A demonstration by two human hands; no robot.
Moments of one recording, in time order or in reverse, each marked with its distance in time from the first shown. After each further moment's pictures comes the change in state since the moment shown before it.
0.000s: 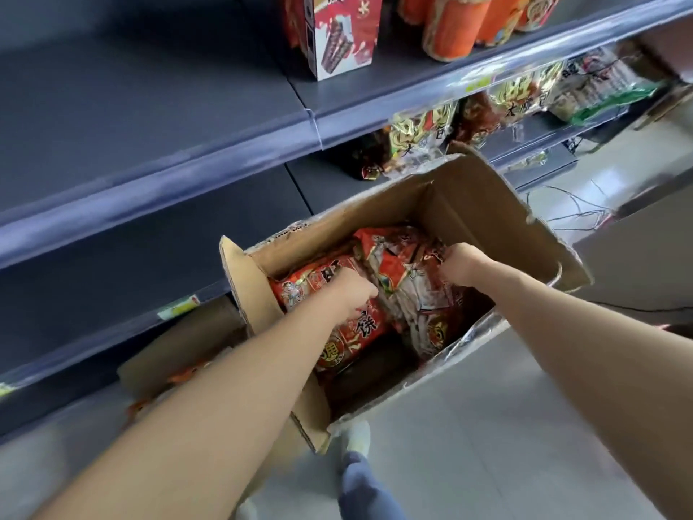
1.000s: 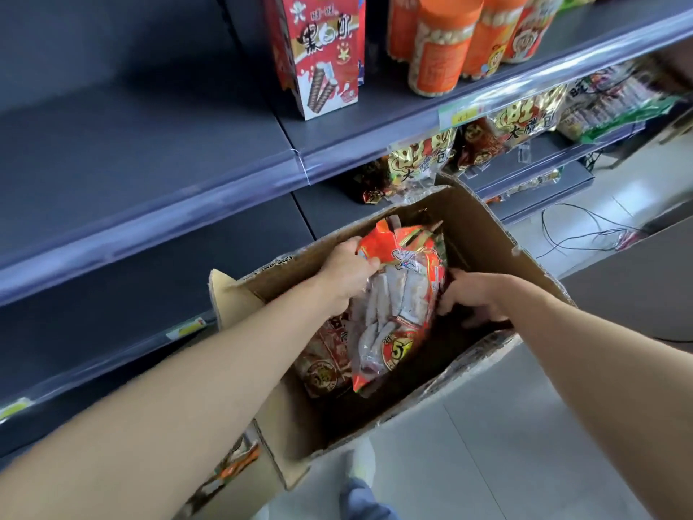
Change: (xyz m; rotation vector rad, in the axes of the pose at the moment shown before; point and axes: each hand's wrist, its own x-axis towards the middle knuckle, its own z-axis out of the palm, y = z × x) left_hand -0.029 0.070 -0.003 -0.157 0.077 0.364; right_hand 0.019 0.034 -0.027 0.519 -0.390 0.072
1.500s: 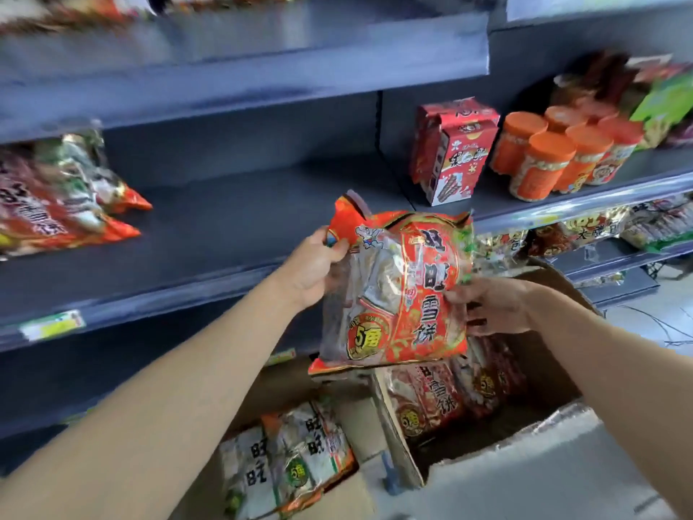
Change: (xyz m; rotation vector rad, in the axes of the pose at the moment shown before) left_hand -0.141 0.037 -0.229 -0.407 0.114 0.259; right_hand -0.149 -0.138 0.098 0.243 -0.236 -0.321
